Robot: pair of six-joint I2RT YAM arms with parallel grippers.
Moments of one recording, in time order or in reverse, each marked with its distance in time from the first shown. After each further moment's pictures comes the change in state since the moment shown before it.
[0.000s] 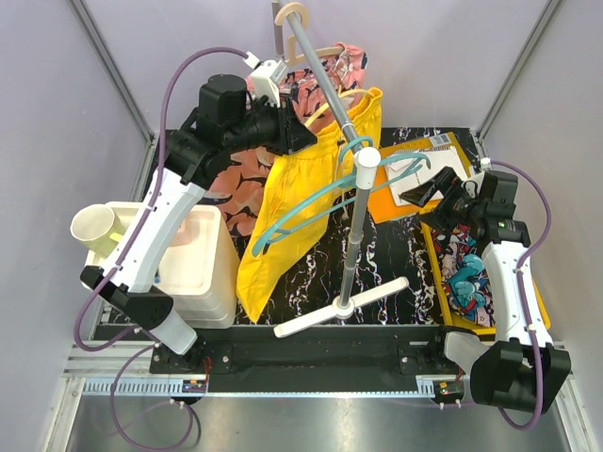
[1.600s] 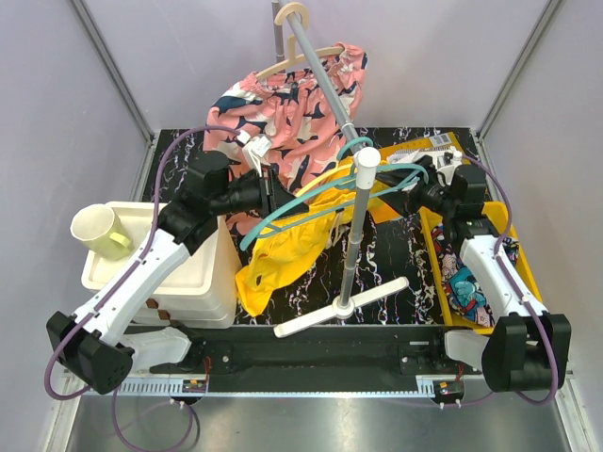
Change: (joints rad) left arm 0.035 -0.417 -0.863 0.467 0.309 -0.209; right arm 0.202 0.113 -0.116 0.573 -0.067 0.508
